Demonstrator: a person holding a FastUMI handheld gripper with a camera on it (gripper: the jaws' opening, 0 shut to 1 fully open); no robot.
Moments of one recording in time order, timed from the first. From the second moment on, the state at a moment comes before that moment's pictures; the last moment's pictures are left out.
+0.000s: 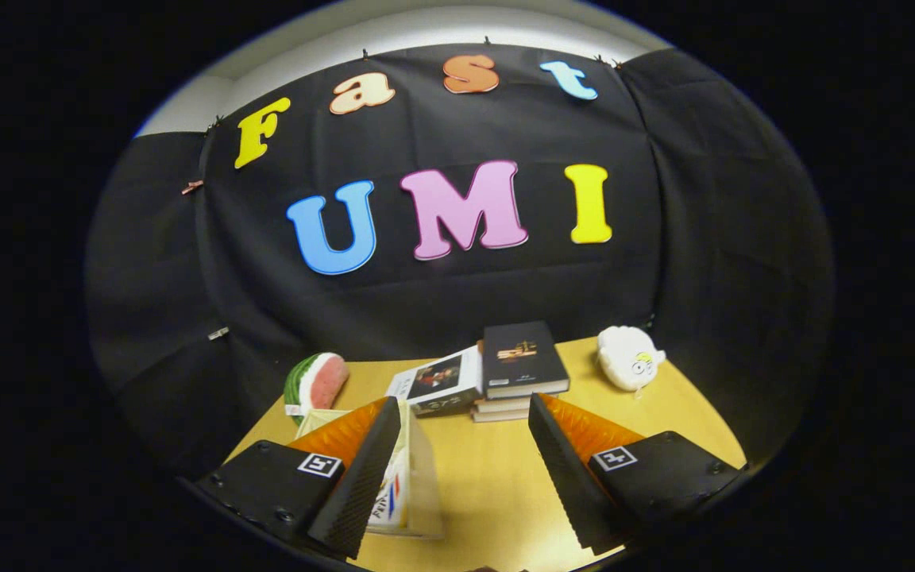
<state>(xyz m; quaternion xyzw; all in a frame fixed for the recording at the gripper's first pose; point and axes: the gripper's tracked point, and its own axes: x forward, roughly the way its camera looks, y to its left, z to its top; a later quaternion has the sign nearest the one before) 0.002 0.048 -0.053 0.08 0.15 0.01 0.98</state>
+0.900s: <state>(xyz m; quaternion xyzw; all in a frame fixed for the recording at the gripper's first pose) -0.050 -0.055 -0.018 0.02 0.07 -0.14 0.99</state>
